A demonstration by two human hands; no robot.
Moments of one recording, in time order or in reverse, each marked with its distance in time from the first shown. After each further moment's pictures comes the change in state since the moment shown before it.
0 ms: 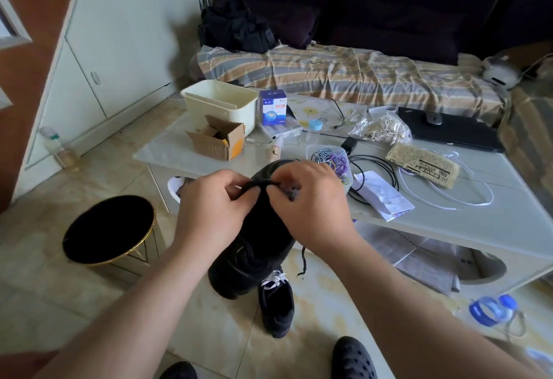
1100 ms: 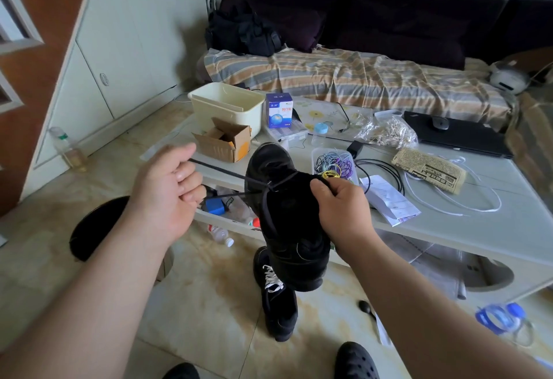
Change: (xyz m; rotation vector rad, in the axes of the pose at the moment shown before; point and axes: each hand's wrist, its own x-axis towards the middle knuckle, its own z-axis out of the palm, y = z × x) left_hand 0.038 -0.021 -0.047 -1.135 -0.019 -0.391; right_hand 0.004 0.042 0.003 0.409 -0.057 0.563
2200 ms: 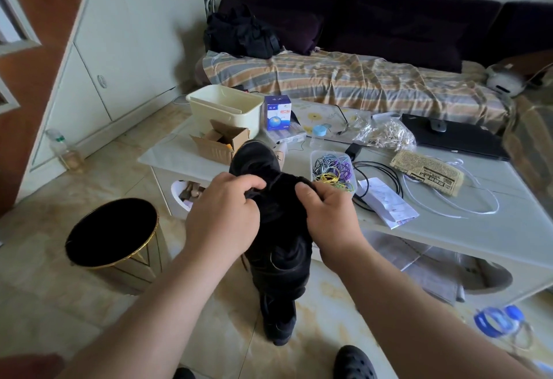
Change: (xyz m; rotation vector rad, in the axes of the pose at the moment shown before) left_hand -0.038 -0.040 0.047 1.394 -0.028 0.346; right_hand -0.015 -0.010 0.016 0.277 -0.124 0.047
